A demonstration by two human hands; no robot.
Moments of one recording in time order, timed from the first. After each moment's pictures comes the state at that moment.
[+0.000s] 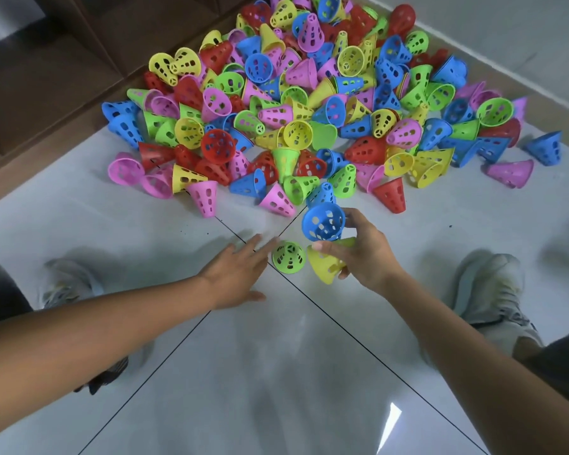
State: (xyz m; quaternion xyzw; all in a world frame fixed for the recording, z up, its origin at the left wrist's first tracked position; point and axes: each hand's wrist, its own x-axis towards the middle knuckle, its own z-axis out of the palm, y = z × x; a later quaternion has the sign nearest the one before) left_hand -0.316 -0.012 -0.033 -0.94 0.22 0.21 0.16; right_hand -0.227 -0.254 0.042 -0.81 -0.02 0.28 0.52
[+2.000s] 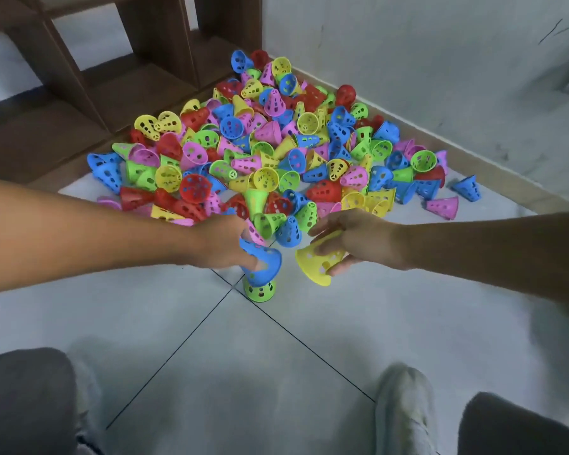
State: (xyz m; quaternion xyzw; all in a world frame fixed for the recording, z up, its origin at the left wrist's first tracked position) left_hand -0.265 -0.039 0.130 -0.93 -0.03 0.25 -0.27; right_hand -0.200 -0.284 0.155 -0.81 -0.05 0.41 0.42
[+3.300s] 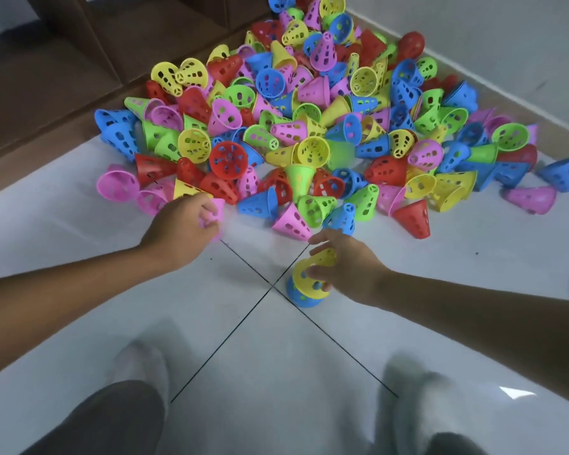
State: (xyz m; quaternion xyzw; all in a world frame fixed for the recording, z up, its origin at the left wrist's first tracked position) left_hand -0.256 0.107 -0.018 -0.94 -0.13 -0.01 -0.30; right_hand -0.208 -0.183 0.019 -0.86 -0.08 0.35 0.37
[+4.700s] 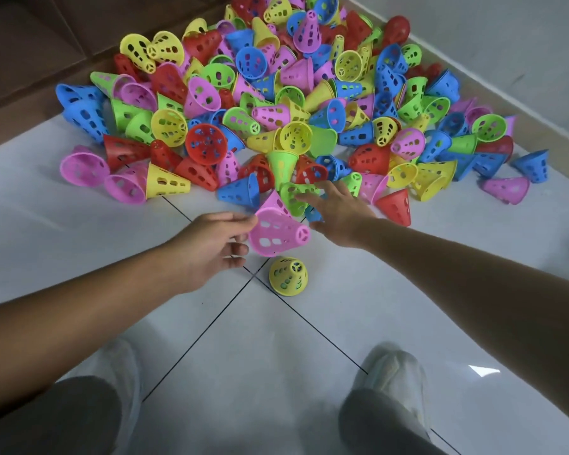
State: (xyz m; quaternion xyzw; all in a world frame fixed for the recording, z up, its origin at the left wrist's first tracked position) left_hand -0.263 0.019 0.012 -0.57 -0.29 0.19 -0.75; right_hand -0.120 -0.192 -0.026 -0.93 -0.31 0.19 -0.04
